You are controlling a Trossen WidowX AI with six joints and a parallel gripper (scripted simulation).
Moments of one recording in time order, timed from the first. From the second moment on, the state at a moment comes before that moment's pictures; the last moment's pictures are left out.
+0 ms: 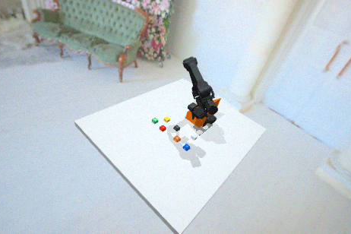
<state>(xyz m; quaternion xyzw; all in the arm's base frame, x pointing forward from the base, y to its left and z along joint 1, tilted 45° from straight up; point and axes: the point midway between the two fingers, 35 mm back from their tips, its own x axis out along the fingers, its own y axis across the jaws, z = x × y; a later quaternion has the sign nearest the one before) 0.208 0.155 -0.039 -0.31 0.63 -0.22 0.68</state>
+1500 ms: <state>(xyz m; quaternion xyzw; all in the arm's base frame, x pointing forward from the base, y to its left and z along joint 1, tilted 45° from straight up) 0.332 0.199 -0.061 -0.30 0.63 -0.22 0.68</state>
